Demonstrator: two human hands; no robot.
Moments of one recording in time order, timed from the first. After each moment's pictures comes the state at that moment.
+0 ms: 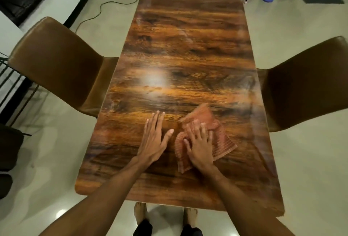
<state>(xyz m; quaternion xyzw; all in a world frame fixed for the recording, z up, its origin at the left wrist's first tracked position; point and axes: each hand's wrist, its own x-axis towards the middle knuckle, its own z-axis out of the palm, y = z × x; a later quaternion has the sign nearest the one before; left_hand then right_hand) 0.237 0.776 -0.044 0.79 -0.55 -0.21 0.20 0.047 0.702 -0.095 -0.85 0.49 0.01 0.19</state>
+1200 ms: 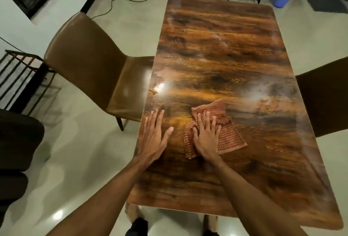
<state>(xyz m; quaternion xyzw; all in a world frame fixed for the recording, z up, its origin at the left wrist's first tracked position) 0.423 0.840 -0.058 0.80 -0.53 -0.18 0.24 0.235 0.728 -0.095 -0.81 0.55 0.01 0.19</state>
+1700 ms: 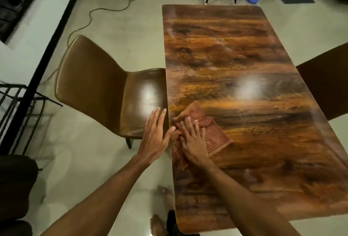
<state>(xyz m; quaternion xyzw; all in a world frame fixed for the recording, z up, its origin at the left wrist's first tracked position) 0.587 0.813 -0.047 0.72 -0.61 -0.22 0.25 0.405 0.766 -0.097 -0.82 0.54 0.00 0.21</state>
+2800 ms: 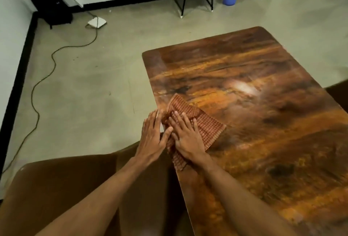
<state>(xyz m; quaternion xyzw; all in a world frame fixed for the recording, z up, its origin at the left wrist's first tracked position) 0.762 0.364 -0.082 0.66 -0.68 -0.25 0.21 0.596 0.339 -0.119 -0.82 0.54 -0.05 0.16</state>
